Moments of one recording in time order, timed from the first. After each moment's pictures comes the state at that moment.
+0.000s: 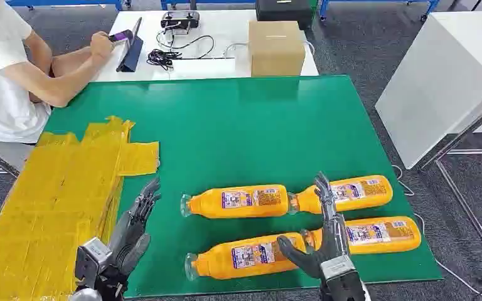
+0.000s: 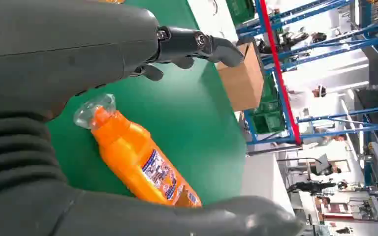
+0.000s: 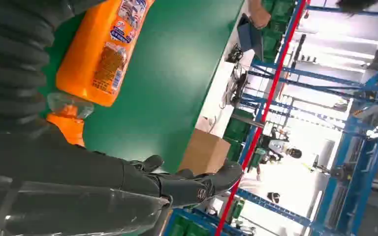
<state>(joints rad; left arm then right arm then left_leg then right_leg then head) 0.13 -0.02 -0.23 -1.66 -0.13 -0.07 -0.42 0.28 0.04 0.23 -1.84 0.25 -0.16 -0.45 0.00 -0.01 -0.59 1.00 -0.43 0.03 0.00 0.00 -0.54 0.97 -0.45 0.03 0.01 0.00</state>
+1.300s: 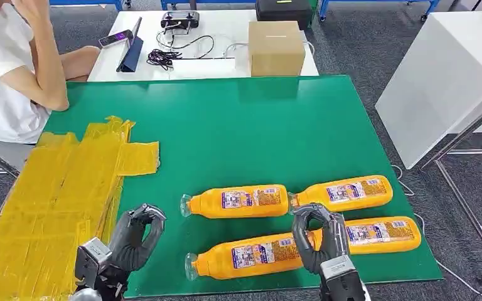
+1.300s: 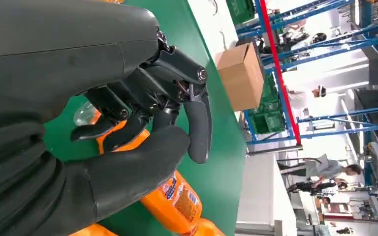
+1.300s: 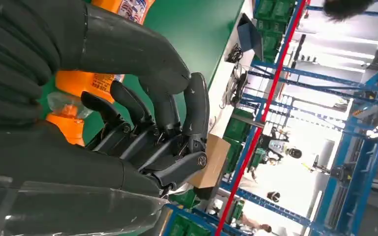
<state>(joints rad) 0.13 -0.02 -0.23 -1.66 -0.13 -0.07 -0.42 0.28 0.04 0.23 -1.84 0.25 -0.16 -0.45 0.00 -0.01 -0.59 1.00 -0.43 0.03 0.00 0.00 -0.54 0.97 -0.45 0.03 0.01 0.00</state>
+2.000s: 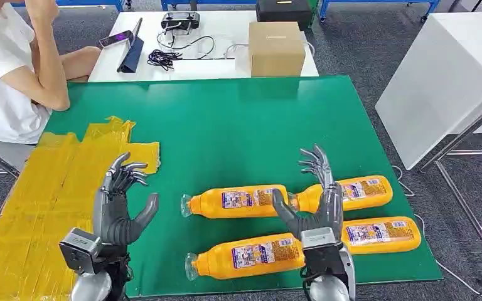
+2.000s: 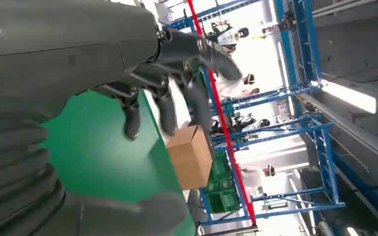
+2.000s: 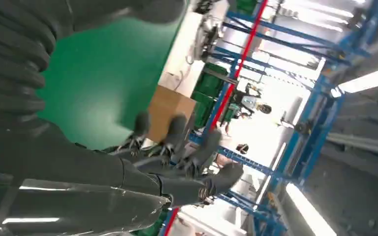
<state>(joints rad) 0.03 -0.07 -0.27 -1.68 -0.17 0.26 -0.52 0.07 0.08 0.32 -1.78 0.40 -0.38 -0.37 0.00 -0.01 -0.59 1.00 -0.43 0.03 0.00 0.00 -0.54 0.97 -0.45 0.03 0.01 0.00</state>
